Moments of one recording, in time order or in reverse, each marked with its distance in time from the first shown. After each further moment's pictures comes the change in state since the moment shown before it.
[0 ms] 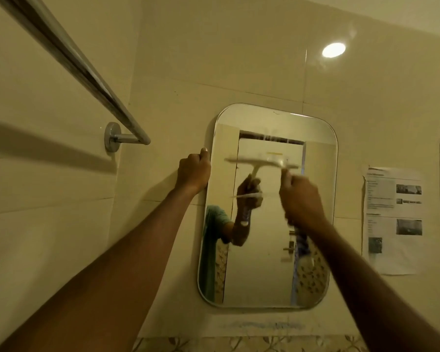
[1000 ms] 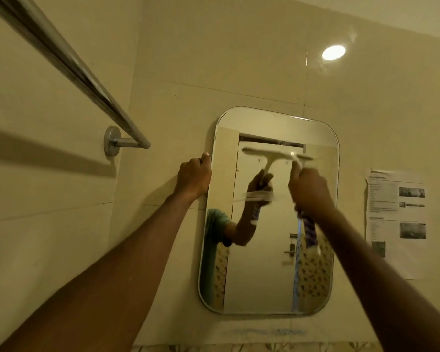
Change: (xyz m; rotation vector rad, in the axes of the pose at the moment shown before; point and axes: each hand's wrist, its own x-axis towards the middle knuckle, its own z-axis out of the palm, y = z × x) left_hand 0.003 -0.005 0.001 0.037 -0.033 0.025; right_hand 0.036 0.010 -0.005 -0.034 0.032 0.056
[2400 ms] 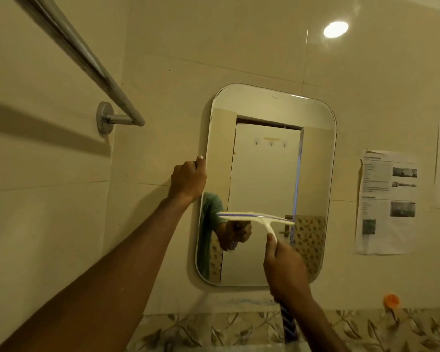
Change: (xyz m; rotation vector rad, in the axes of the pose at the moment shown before) left_hand -0.044 -0.025 0.004 0.091 0.008 -0.013; right_hand -0.157 0.057 0.047 -0.015 -0.187 0.134
